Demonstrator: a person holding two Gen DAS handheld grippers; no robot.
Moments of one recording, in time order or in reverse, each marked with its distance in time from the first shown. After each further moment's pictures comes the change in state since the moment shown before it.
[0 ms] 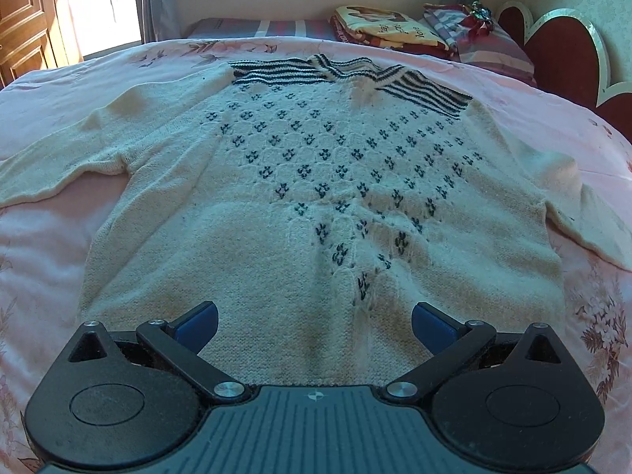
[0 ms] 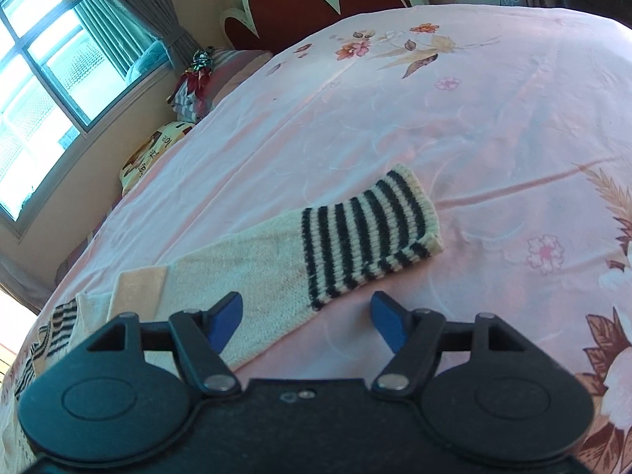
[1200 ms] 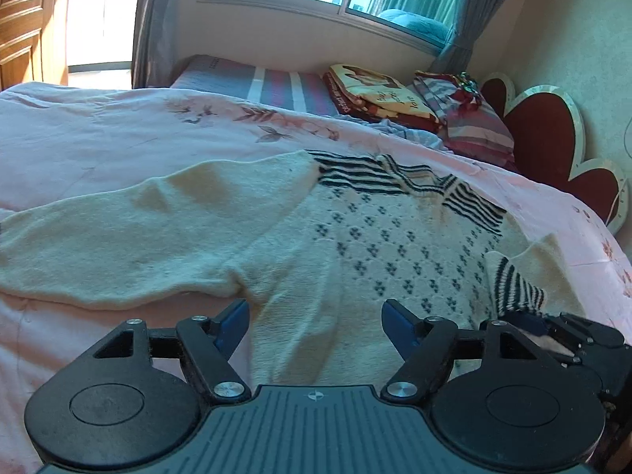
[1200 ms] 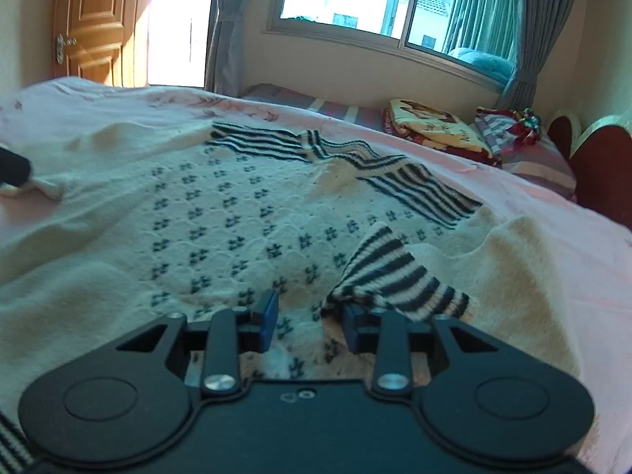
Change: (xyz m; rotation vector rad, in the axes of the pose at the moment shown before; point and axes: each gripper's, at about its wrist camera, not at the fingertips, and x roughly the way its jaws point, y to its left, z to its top) left arm 0.015 0.147 0.074 -0.055 -0.165 -0.189; right arm -0.018 0.306 -0.218 -1.030 0.042 0.349
